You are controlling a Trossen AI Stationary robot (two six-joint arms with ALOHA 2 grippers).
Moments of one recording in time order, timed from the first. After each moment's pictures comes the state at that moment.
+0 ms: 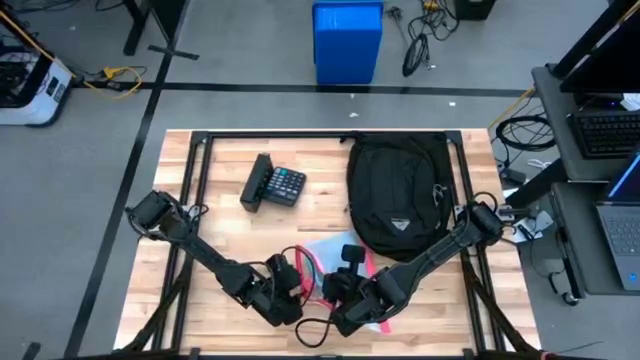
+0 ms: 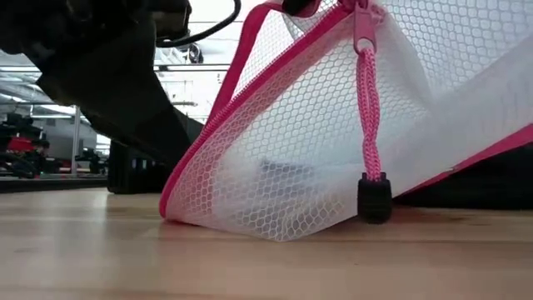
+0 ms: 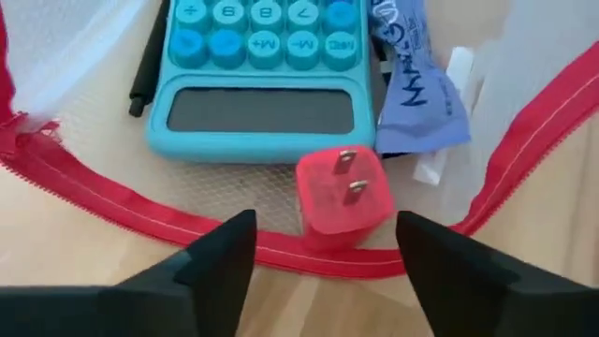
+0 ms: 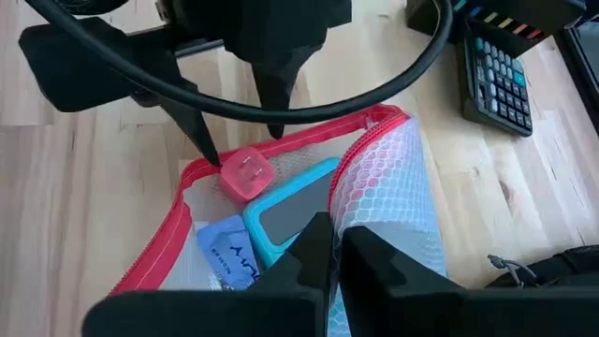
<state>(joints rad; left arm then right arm) -0.63 1.85 1.05 -0.21 -0.57 -0.88 0.58 2.03 1.85 -1.01 0.62 0.56</state>
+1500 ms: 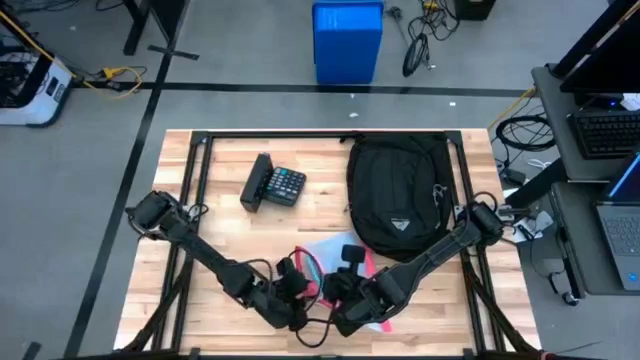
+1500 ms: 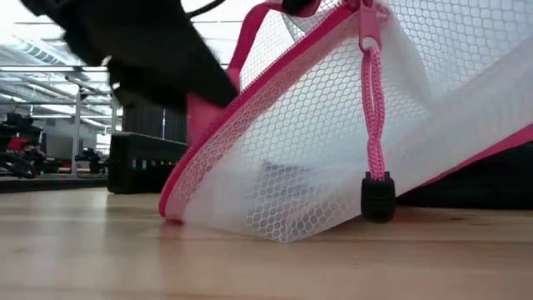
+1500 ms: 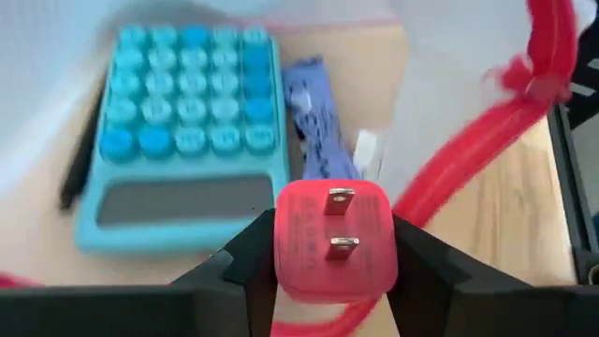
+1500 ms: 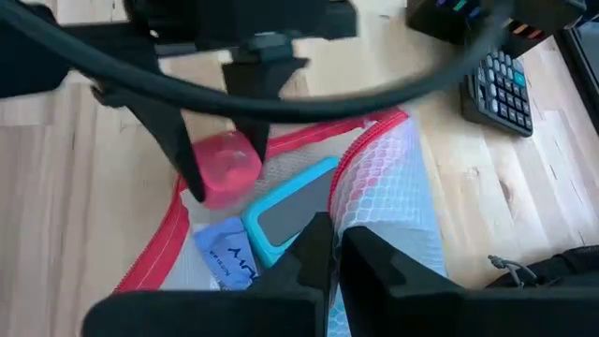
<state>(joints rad) -0.61 1.84 1.07 -0.02 -0.59 -0.72 0.57 2.03 1.85 -1.01 0.62 0.56</state>
